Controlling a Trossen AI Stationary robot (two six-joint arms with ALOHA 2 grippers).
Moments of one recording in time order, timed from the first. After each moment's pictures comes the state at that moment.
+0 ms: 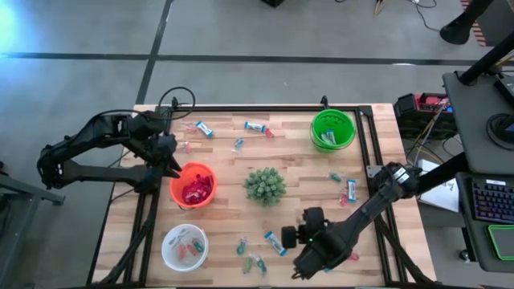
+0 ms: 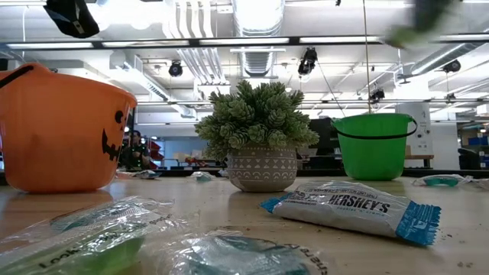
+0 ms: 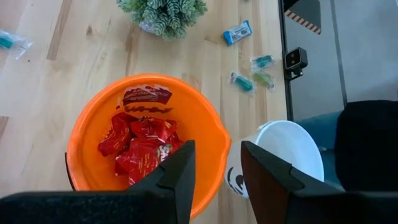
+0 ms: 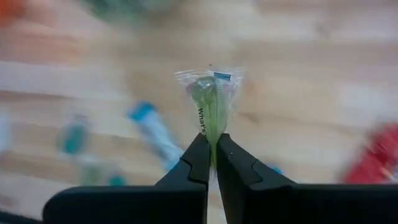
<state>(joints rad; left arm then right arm) 0.30 0.82 1.14 -1.31 0.48 -0.03 0.67 1.98 1.81 -1.37 0.39 2.17</state>
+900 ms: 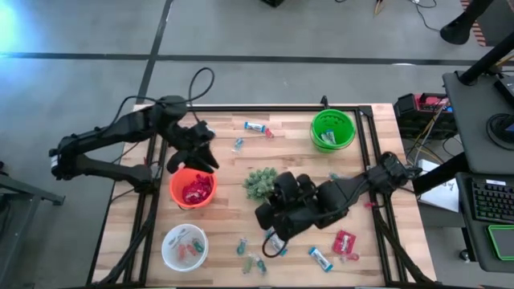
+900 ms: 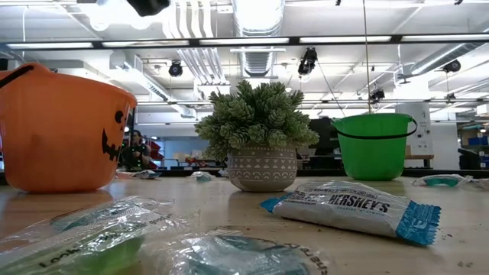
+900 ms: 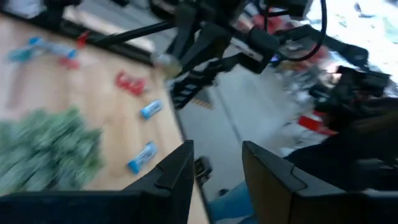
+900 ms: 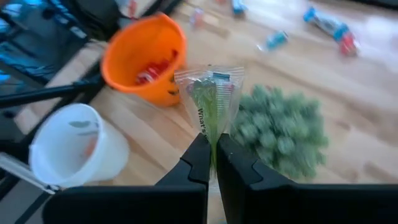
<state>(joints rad) 0.30 1.05 1.14 -0.53 0.90 -0.31 0.46 1.98 2.22 -1.29 0.67 1.26</state>
